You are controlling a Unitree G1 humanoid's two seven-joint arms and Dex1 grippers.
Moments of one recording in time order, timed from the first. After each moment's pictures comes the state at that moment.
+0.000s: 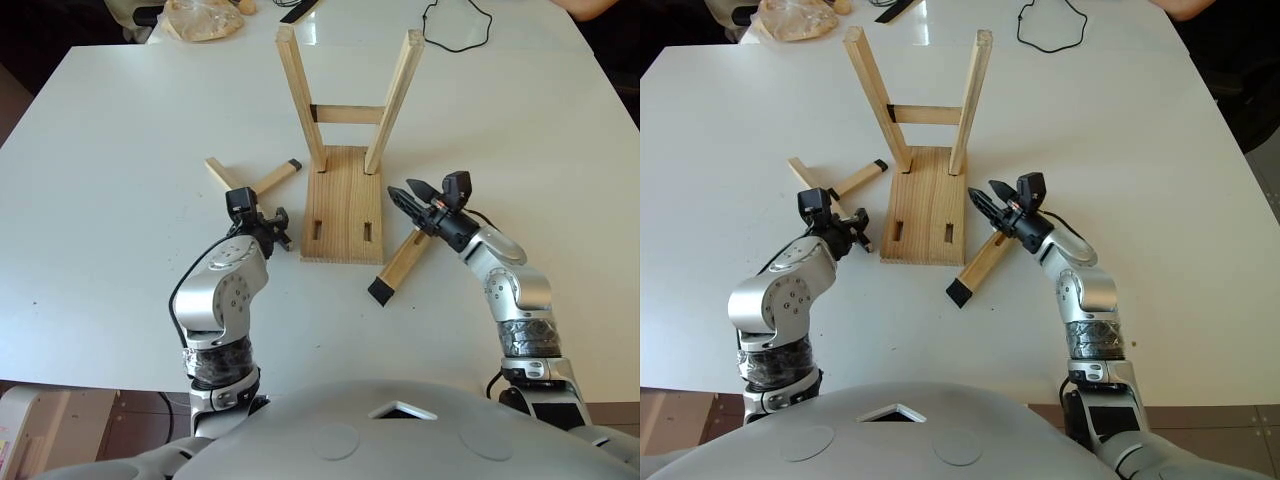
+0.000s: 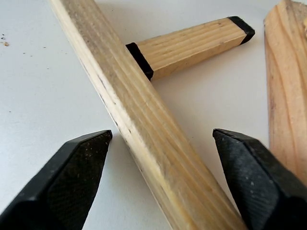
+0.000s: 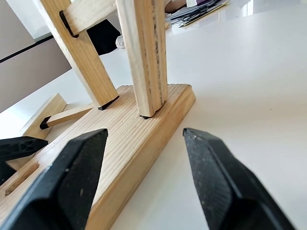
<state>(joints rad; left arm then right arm) -0.05 -0.05 0.13 -0.49 -0.29 1.19 0.30 -0.10 -0.21 -0.02 0.05 0.43 0.37 0.58</state>
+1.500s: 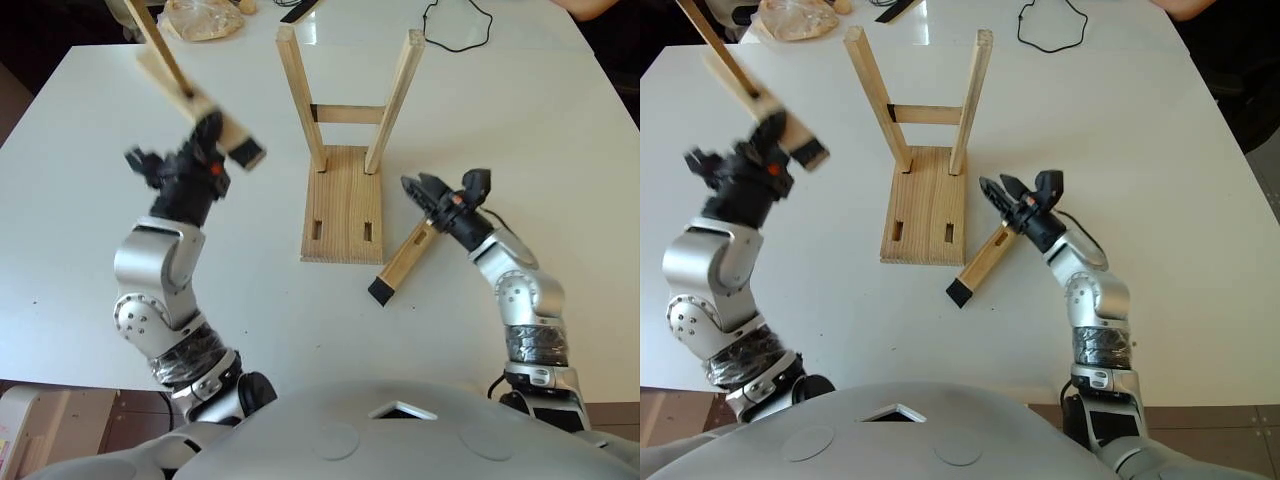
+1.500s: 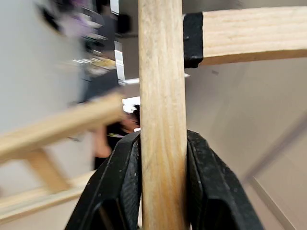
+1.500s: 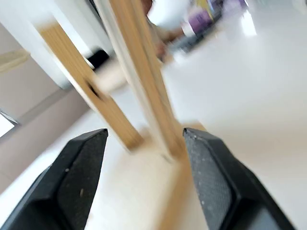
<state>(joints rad) -0.24 -0.10 0.51 -0.52 -1.93 0.69 0.42 -0.14 -0.20 -0.18 -0.10 0.77 0.57 0.57</state>
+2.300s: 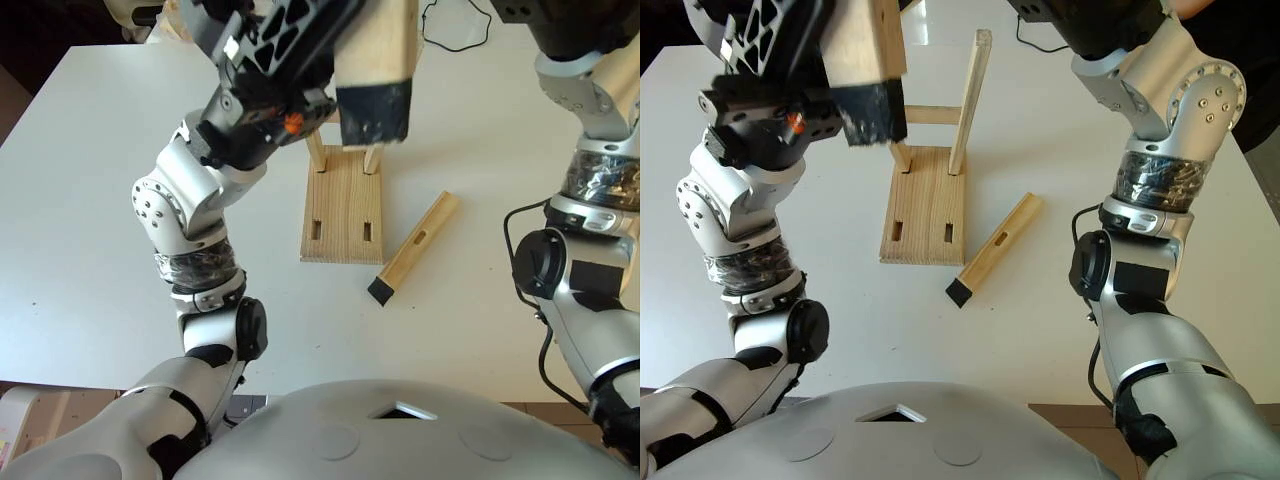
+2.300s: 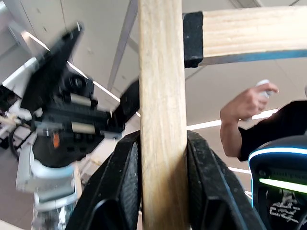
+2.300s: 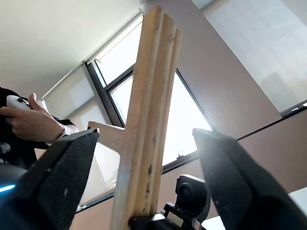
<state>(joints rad) -0.60 0.11 0.28 -0.23 -1.97 1.08 -0.21 -0.99 -0.35 -0.29 0.22 1.71 1.13 0.50</state>
